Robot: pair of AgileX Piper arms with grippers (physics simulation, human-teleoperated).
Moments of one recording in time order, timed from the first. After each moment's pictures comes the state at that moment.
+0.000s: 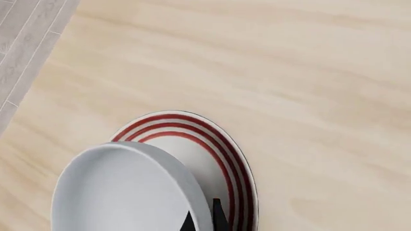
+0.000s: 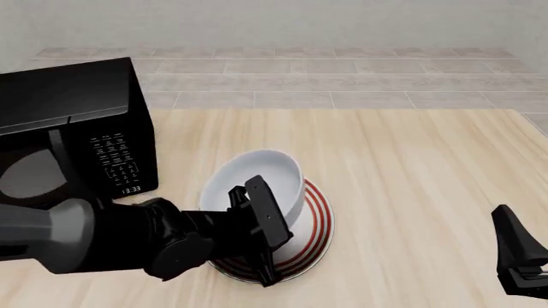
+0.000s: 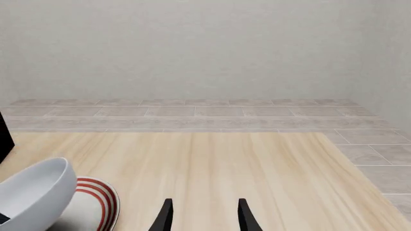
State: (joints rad) left arm -0.90 1.61 -0.70 -0.10 0.41; right arm 0.00 0.00 0.00 0.00 0.00
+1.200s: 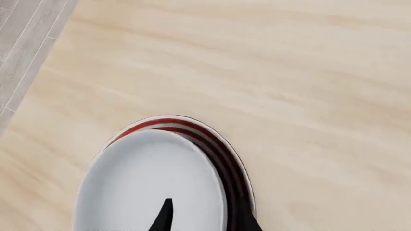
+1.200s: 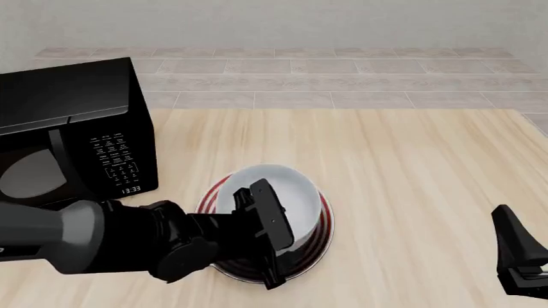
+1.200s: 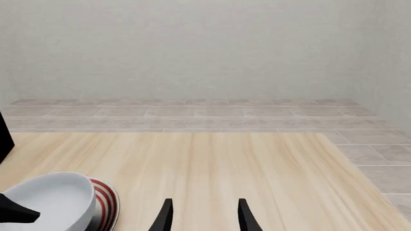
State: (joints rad) left arm -0.91 1.63 -0.71 -0.13 0.39; right arm 0.00 0.00 0.00 0.00 0.00
